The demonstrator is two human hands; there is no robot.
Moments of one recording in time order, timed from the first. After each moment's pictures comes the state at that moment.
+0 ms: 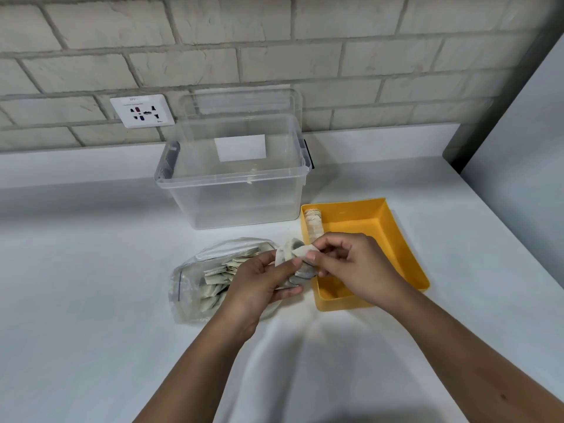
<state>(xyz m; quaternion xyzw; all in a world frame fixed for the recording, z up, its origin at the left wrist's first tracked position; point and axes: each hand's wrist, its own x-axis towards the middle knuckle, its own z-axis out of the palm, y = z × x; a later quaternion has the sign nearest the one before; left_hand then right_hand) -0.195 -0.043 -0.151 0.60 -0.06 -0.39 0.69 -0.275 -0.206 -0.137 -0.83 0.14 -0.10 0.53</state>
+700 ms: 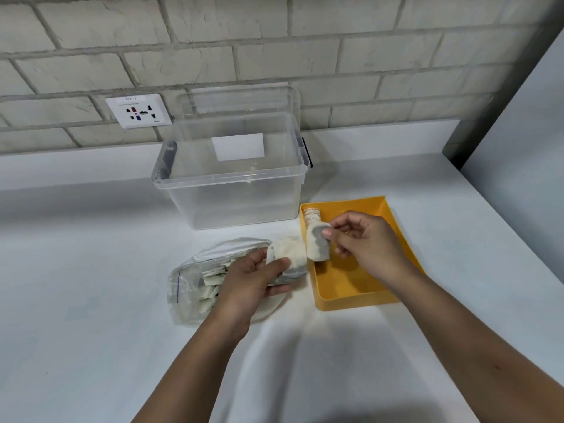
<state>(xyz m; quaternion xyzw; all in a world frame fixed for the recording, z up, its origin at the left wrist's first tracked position) -0.190 -0.039 -0.152 0.63 -0.05 -0.34 0.69 -0.260 -0.237 -0.145 -0.78 0.22 -0.16 0.56</state>
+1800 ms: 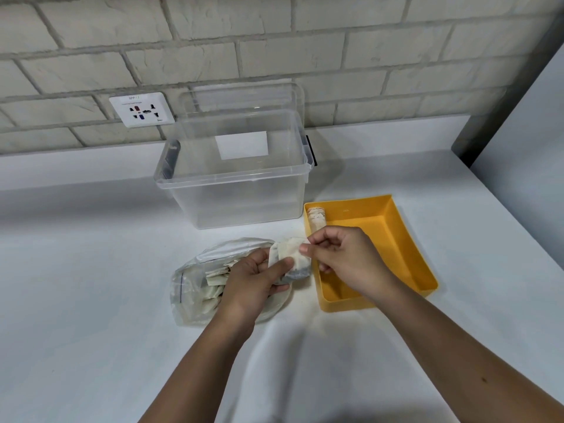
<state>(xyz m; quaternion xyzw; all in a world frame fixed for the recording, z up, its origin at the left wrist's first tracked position) -0.189 -0.041 -0.158 0.67 -0.05 -0.32 0.67 -0.250 -0.203 -0.150 -0.77 0.22 -0.10 0.59</state>
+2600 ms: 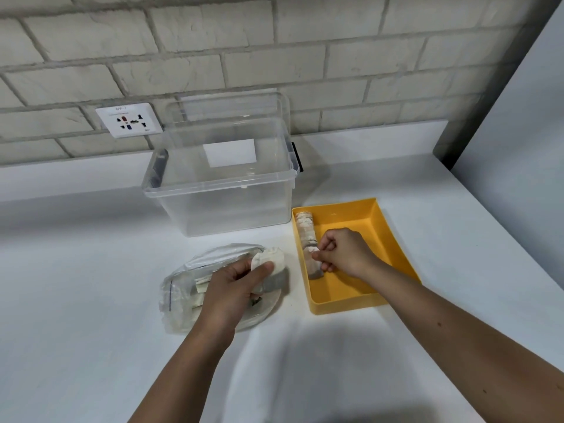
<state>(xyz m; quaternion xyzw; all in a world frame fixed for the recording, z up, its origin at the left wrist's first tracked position) -0.188 -0.031 -0.158 0.70 -0.03 -0.28 0.65 -0.234 -0.258 -0.193 -0.86 0.26 -0.01 0.45</state>
